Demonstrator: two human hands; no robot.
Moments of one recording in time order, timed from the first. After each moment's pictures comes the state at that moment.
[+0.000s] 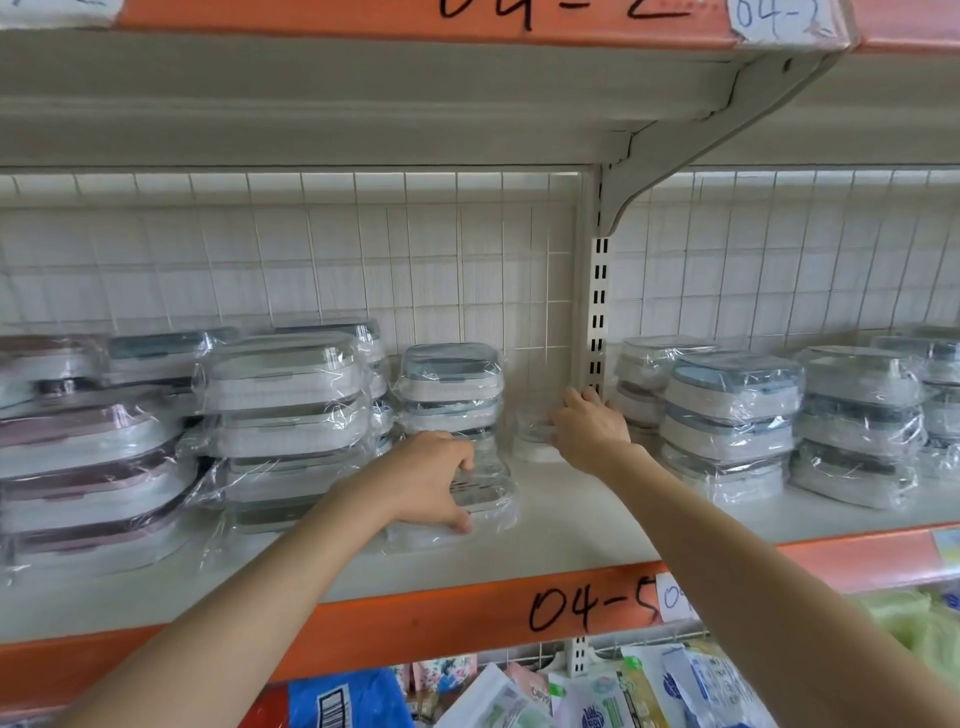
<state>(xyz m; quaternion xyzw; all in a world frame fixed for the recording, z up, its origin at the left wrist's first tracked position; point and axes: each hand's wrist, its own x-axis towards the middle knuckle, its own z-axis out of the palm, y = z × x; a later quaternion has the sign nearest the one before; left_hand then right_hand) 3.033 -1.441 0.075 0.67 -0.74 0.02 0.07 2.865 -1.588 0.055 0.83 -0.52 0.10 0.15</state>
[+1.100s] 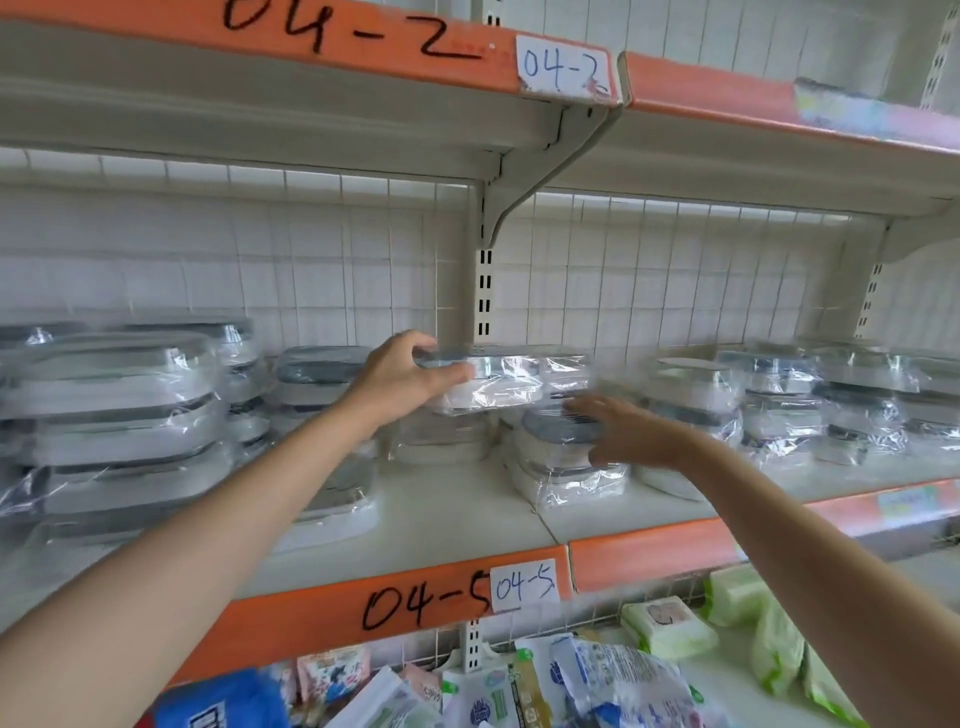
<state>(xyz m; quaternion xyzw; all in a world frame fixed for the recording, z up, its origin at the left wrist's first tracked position) 2.939 -1.511 0.124 0.59 -0.65 -0.12 0.47 2.672 -1.574 0.097 0.86 -0.50 0.10 -0.07</state>
